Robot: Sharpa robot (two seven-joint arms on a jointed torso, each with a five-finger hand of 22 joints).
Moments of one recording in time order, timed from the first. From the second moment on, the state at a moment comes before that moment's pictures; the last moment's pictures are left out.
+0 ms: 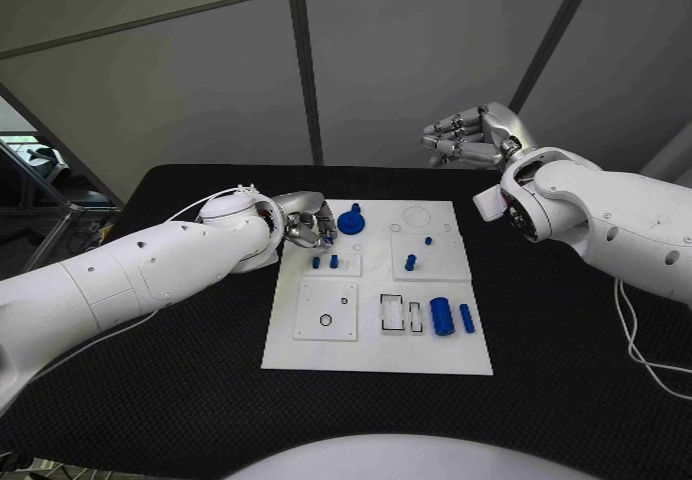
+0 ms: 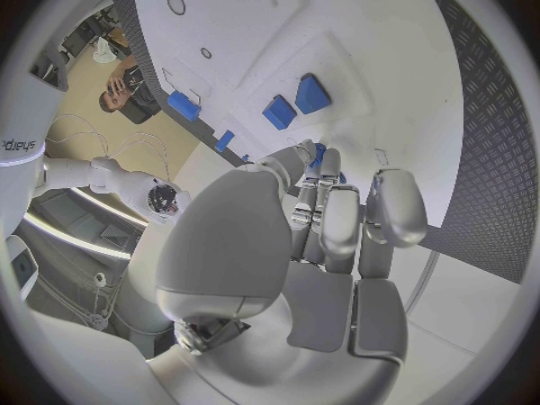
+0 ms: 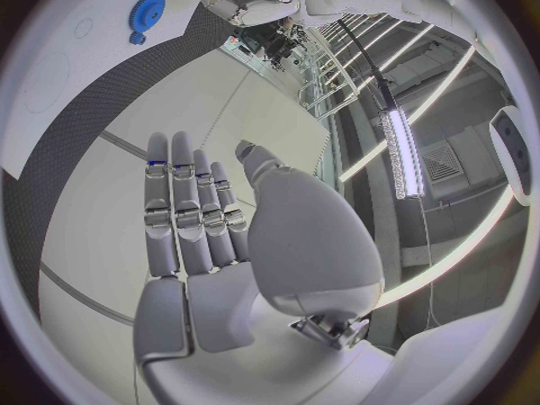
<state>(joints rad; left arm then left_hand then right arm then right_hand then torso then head) 1.10 -0.65 0.12 1.24 -1.42 -0.03 -0.06 1.44 -0.12 0.46 0.01 0.15 1.01 0.16 0.19 0.12 1.03 0.08 0.44 0.16 1.41 0.01 1.36 1.11 0.12 1.38 0.11 1.19 1.31 1.21 -0.70 0.12 1.29 -0.69 -0.39 0.20 1.38 -0.08 0.20 0.15 0.29 0.96 0.20 0.09 0.07 1.13 0.13 0.17 0.08 1.31 0.07 0.08 0.33 0.18 1.12 0.18 0.27 0.10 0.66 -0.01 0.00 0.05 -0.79</state>
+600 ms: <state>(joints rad) 1.10 -0.65 0.12 1.23 -1.42 -0.02 -0.07 1.43 -0.14 0.46 0.01 0.14 0.99 0.16 0.17 0.11 1.03 0.08 0.43 0.16 1.41 0.01 1.35 1.11 0.12 1.38 0.11 1.19 1.31 1.21 -0.70 0.12 1.29 -0.69 -0.38 0.20 1.38 -0.08 0.20 0.15 0.29 0.96 0.20 0.09 0.07 1.13 0.13 0.17 0.08 1.31 0.07 0.08 0.33 0.18 1.12 0.18 0.27 0.10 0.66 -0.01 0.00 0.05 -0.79</state>
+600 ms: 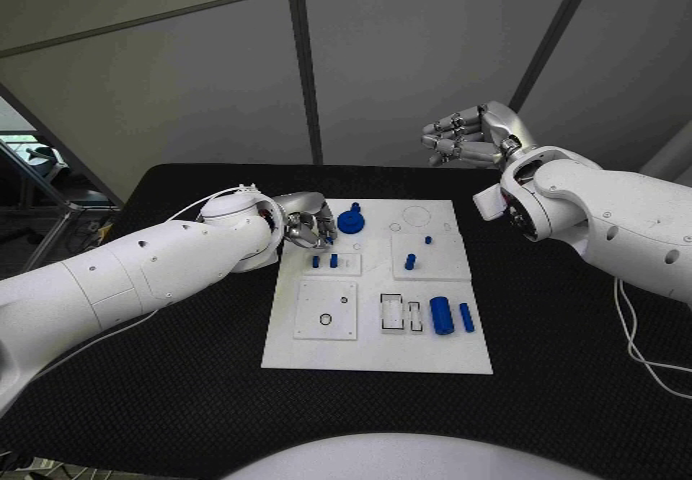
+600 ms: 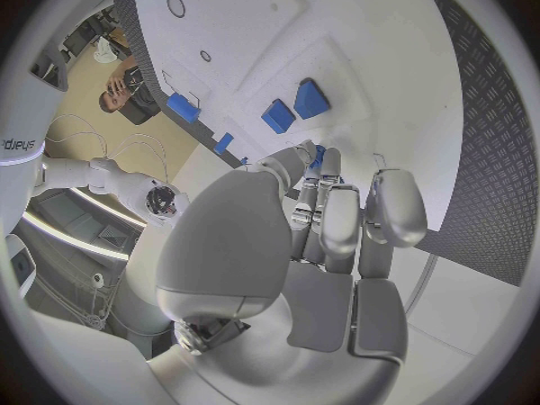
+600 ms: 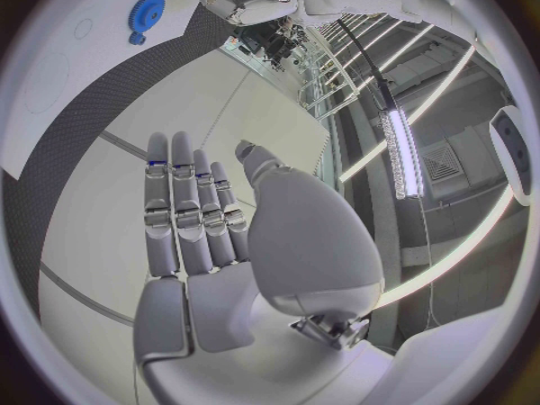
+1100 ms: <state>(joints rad) 1.10 -0.65 0.12 1.22 -1.42 -0.01 -0.07 1.41 -0.15 0.46 0.01 0.14 0.88 0.17 0.09 0.07 1.03 0.09 0.41 0.16 1.40 0.02 1.35 1.10 0.12 1.38 0.11 1.17 1.31 1.21 -0.71 0.12 1.29 -0.69 -0.38 0.20 1.38 -0.08 0.20 0.15 0.29 0.96 0.20 0.09 0.07 1.13 0.13 0.17 0.08 1.31 0.07 0.08 0.33 0.18 1.13 0.17 0.27 0.10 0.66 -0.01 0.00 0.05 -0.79</state>
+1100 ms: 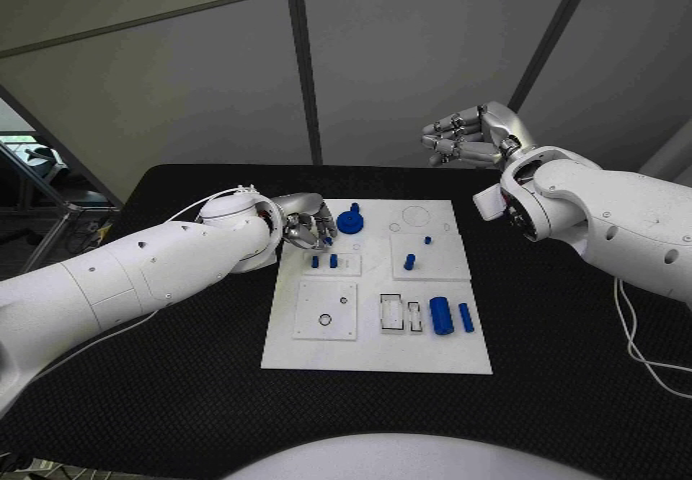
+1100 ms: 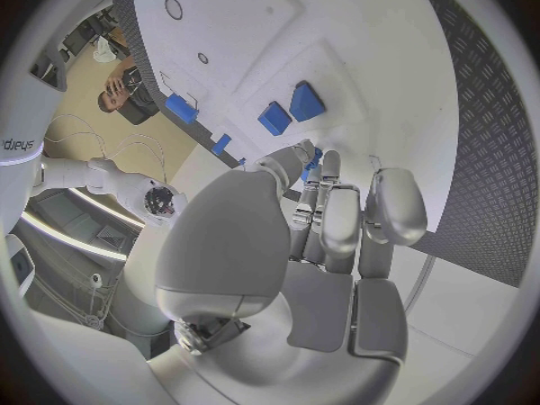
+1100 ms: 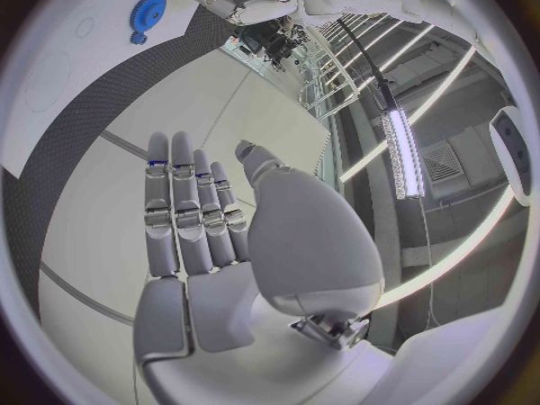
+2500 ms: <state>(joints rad) 1.06 -0.91 0.16 1.45 -0.57 -0.32 0.18 1.35 -0.14 0.44 0.02 0.14 1.01 0.17 0.14 0.08 1.04 0.11 0.33 0.13 1.14 0.03 0.85 0.50 0.16 1.11 0.13 0.51 0.95 1.12 -0.82 0.10 1.43 -1.60 -0.21 -0.09 1.41 -0.12 0.34 0.07 0.16 1.03 0.17 0.07 0.07 1.13 0.10 0.09 0.07 1.47 -0.01 0.98 0.94 0.16 1.36 0.08 0.80 0.52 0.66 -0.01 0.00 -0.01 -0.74</state>
